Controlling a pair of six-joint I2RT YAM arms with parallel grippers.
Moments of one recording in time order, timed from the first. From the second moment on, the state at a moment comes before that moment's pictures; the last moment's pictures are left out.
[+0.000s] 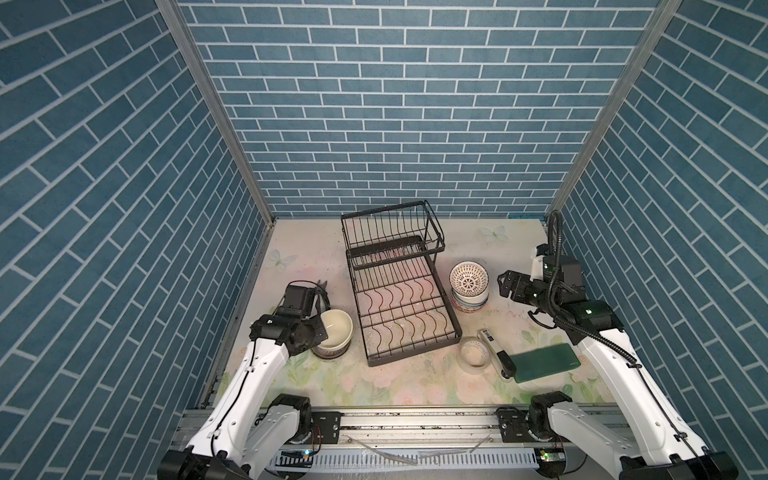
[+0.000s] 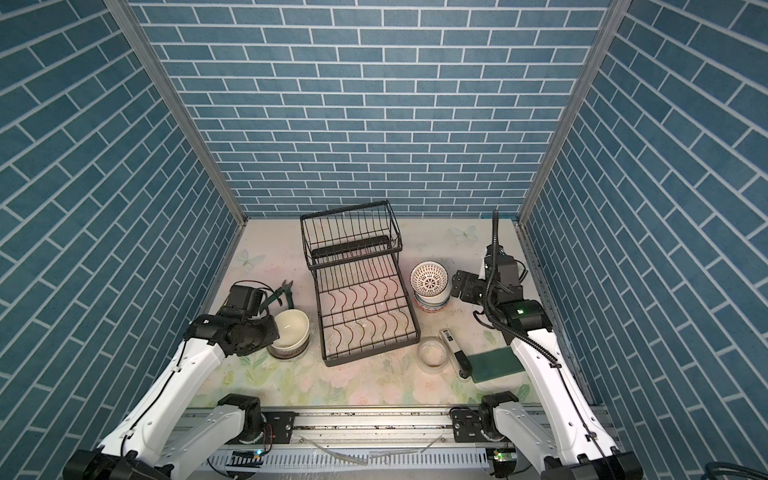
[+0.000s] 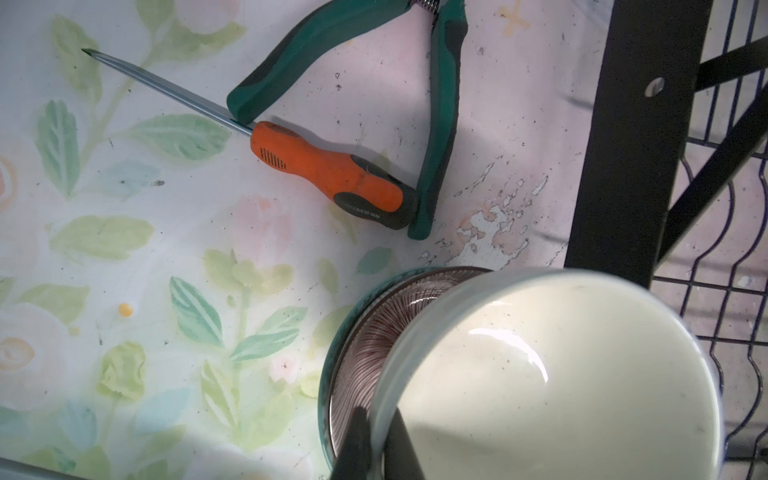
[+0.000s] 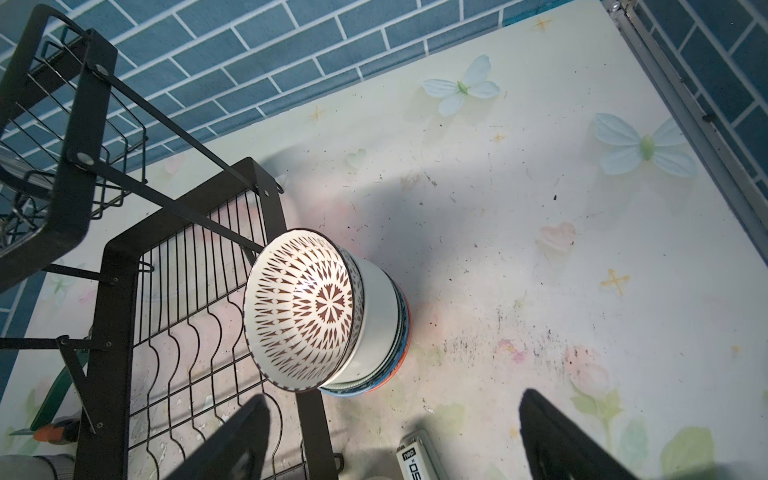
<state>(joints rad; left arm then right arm) -0.16 0.92 0.74 -1.00 -0.03 -0.58 0.26 0.95 0.96 -0.70 -0.01 0.39</state>
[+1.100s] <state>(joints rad) -0.20 0.80 0.81 -0.94 0.20 -0.52 0.36 0.93 1.00 -0.72 -0.10 0.41</state>
